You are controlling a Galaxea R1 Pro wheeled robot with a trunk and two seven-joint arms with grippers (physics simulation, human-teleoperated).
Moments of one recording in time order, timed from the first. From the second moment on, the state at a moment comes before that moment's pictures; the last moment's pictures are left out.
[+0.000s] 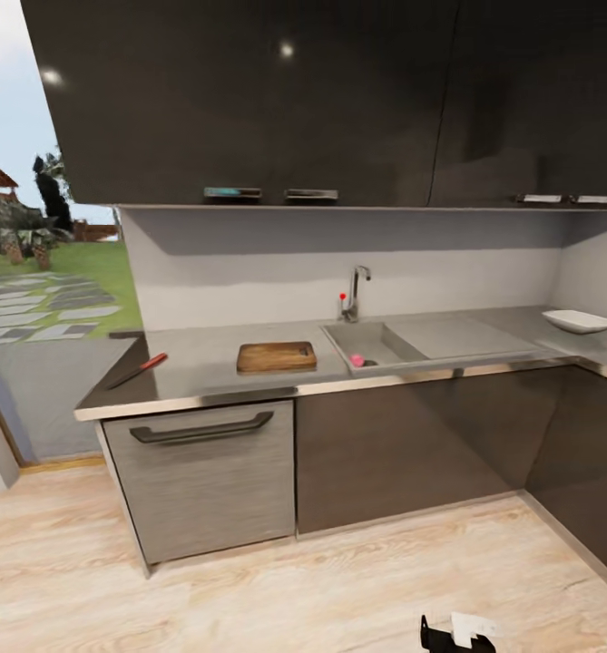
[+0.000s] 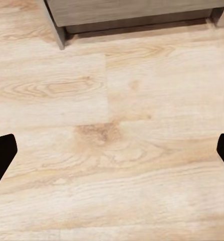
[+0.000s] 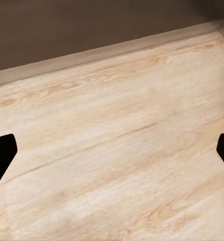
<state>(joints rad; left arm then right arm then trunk) 0.00 0.02 0.06 -0.35 0.00 -0.51 0.11 -0.43 -0.01 -0.56 -0.04 0.48 -0.47 -0.18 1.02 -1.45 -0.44</state>
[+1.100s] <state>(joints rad) 0.00 0.02 0.06 -0.34 0.00 -0.51 0.11 -0.43 0.00 -0.56 -0.03 0.48 -0.47 -0.18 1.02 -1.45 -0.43</state>
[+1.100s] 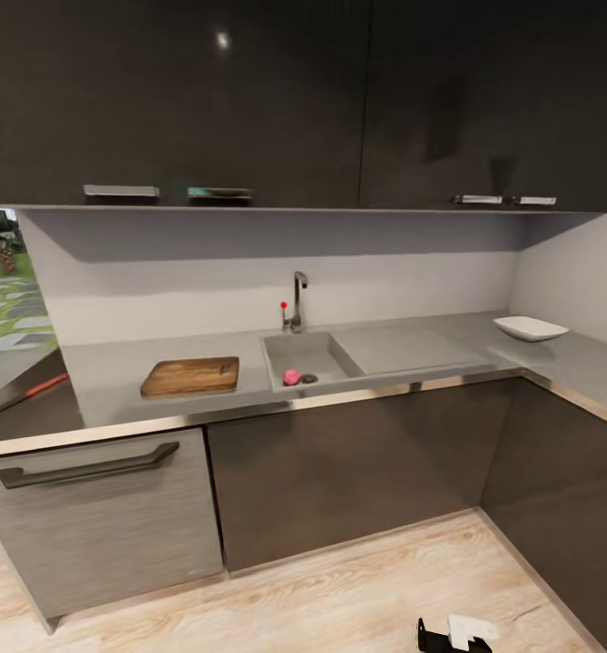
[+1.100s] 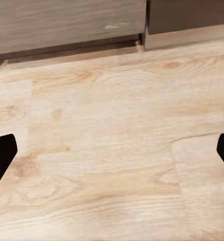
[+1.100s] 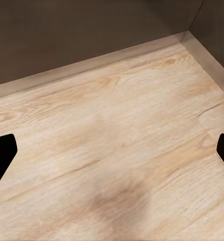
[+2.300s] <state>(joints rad) 0.00 0.02 0.05 -0.34 0.00 -0.51 0.11 -0.43 0.00 -0.56 -0.03 0.48 -0.47 -0.18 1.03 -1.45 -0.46</state>
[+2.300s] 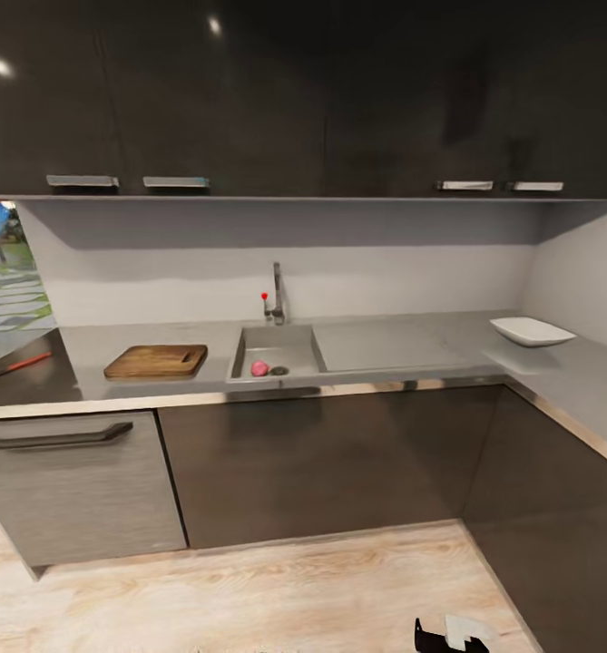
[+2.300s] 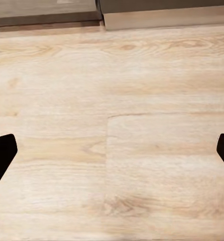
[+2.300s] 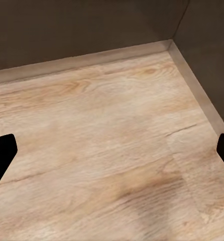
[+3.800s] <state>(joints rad) -0.10 -0.14 -0.17 -1.54 0.00 0.97 0.11 -0.43 0.01 -0.56 -0.03 0.48 -0.47 -0.18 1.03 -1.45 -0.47</state>
